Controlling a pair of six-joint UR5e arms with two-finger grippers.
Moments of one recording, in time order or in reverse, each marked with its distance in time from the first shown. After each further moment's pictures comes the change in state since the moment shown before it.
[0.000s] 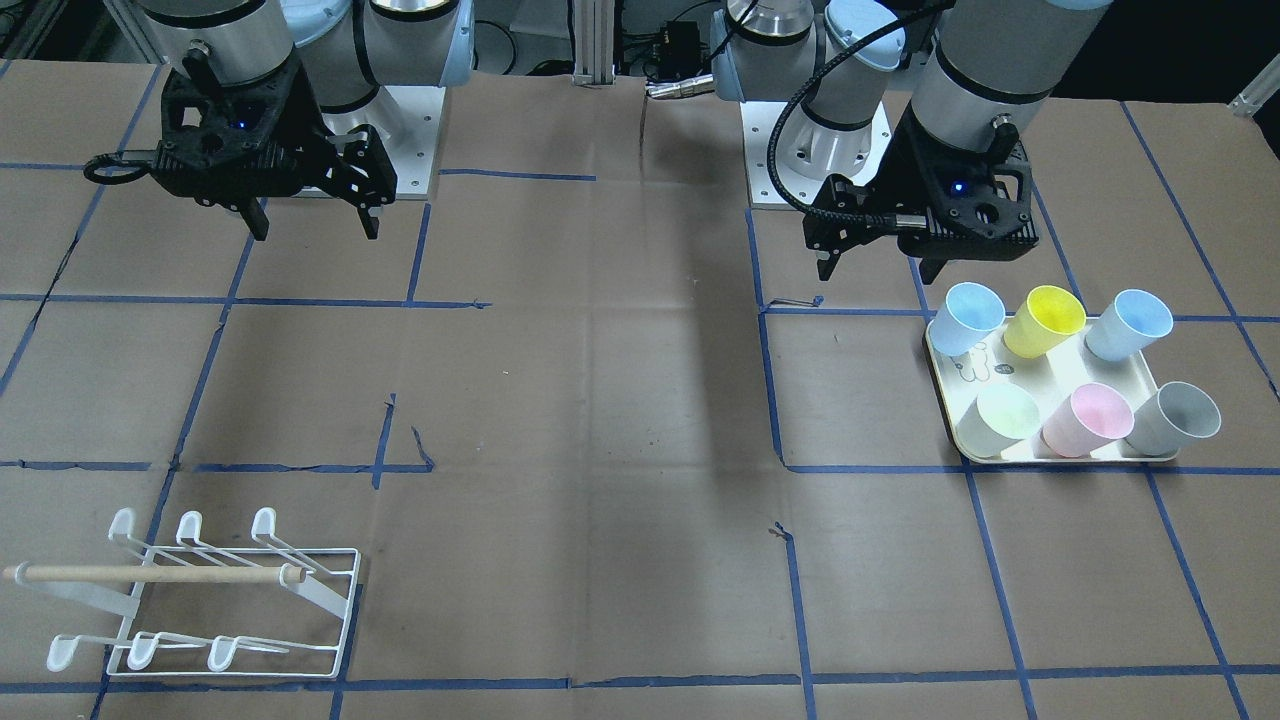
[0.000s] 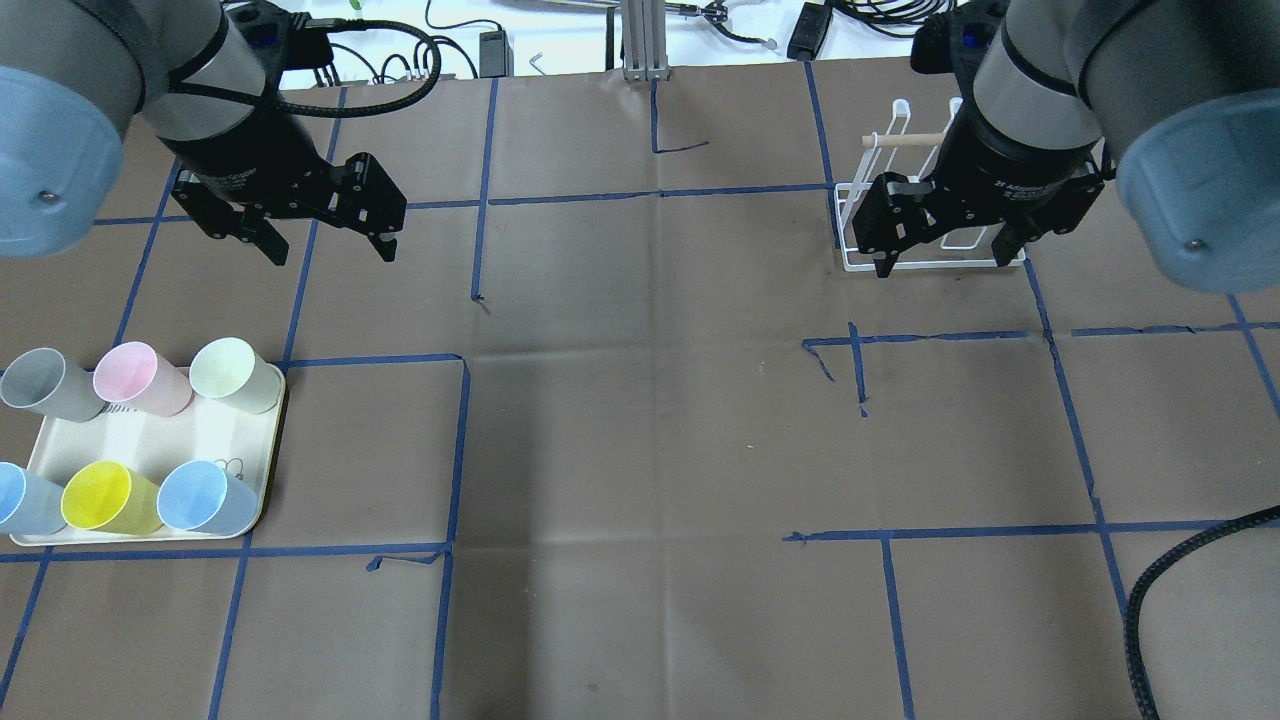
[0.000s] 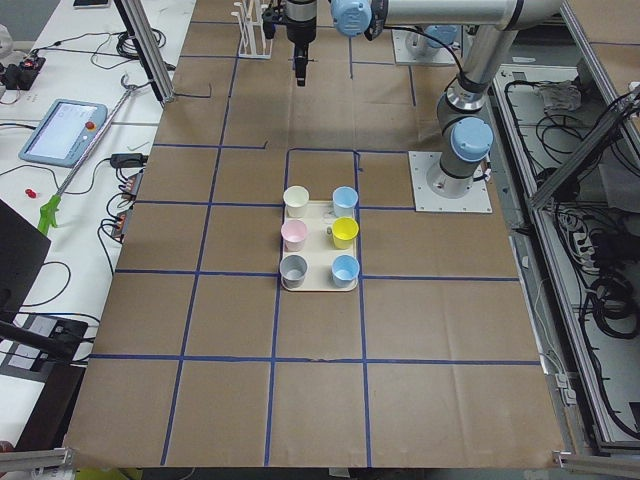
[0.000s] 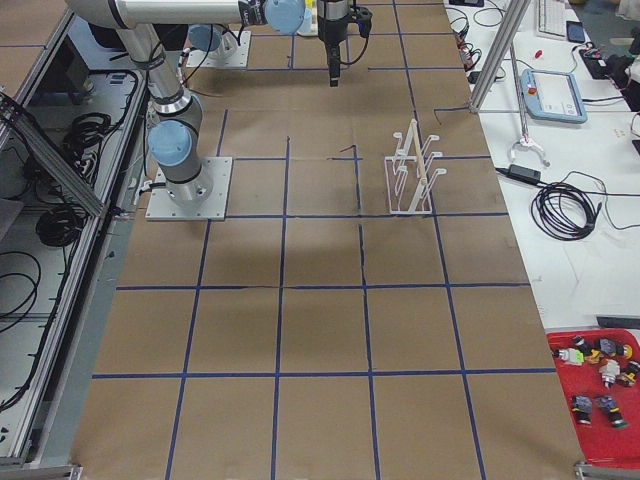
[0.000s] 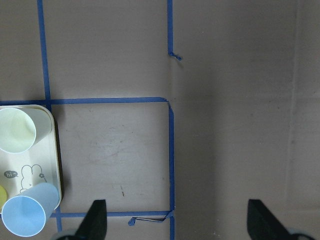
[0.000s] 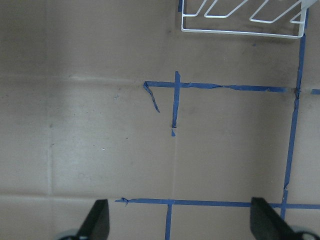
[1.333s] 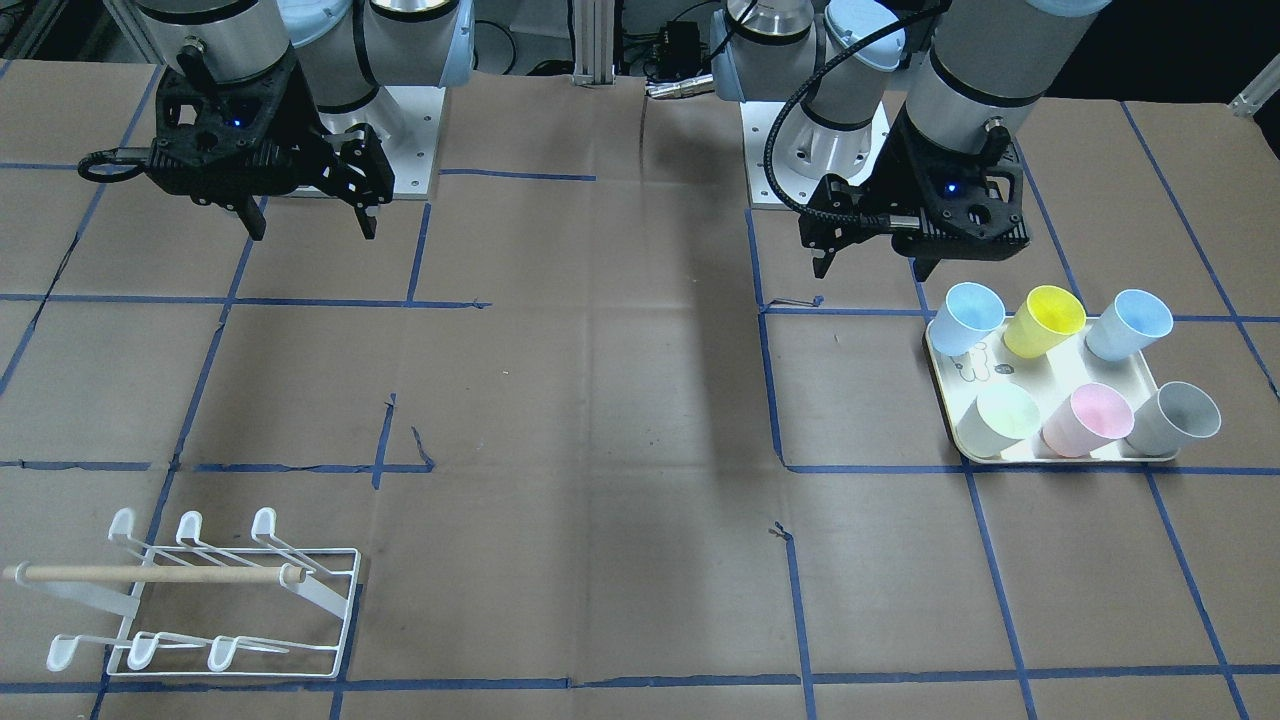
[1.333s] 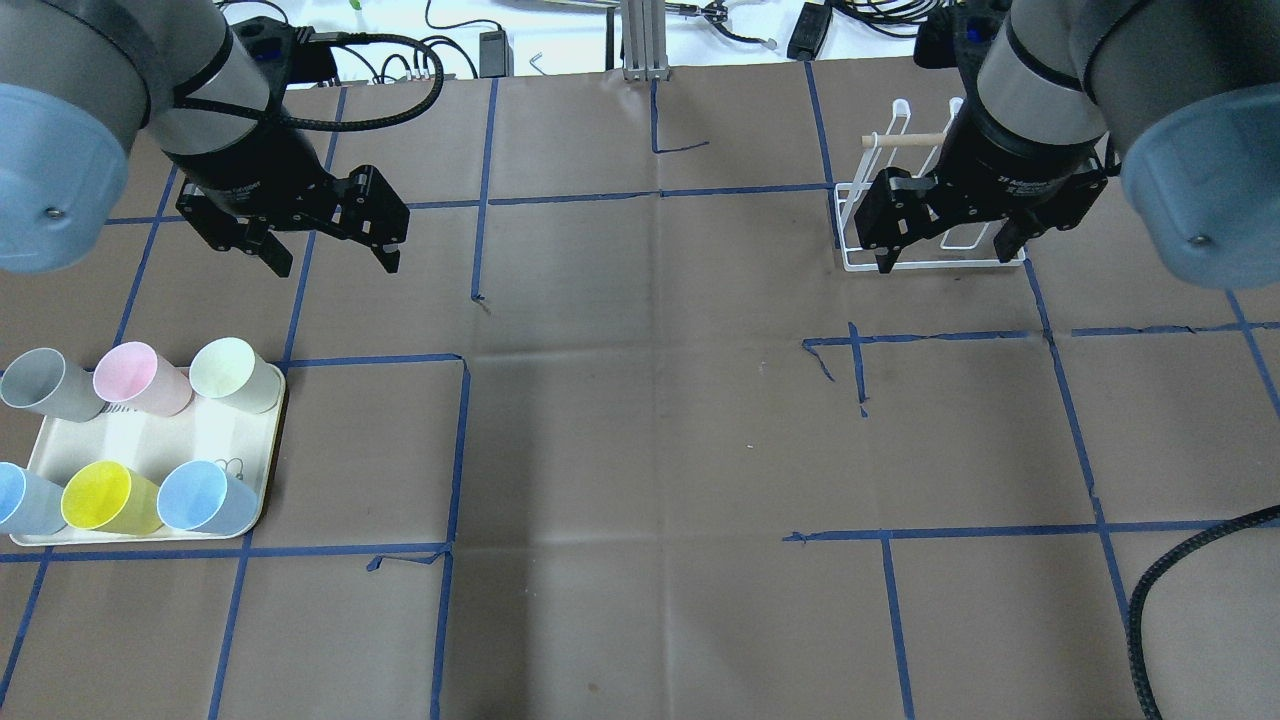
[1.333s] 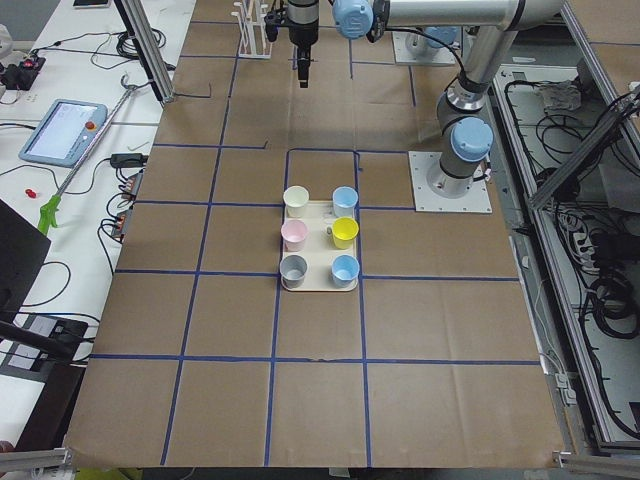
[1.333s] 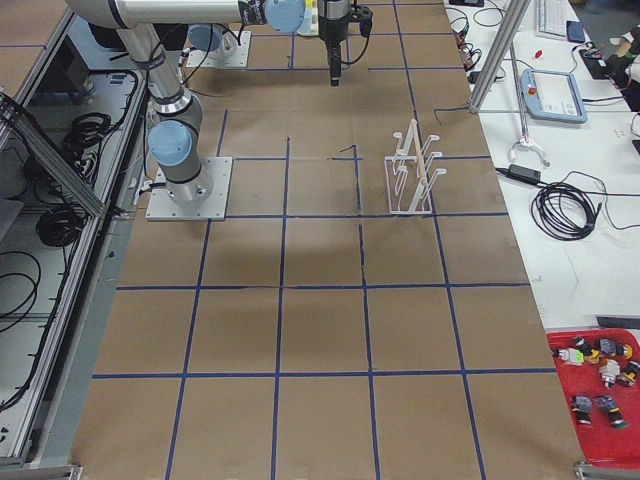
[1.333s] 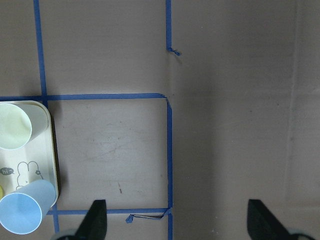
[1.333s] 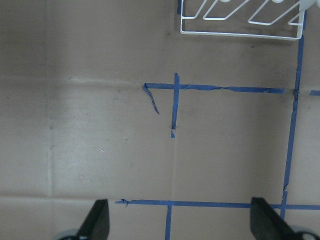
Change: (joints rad) left arm 0.001 0.012 -0.026 0.003 -0.004 -0.002; right arm -0.003 0.001 -0.004 0.000 0.001 0.001
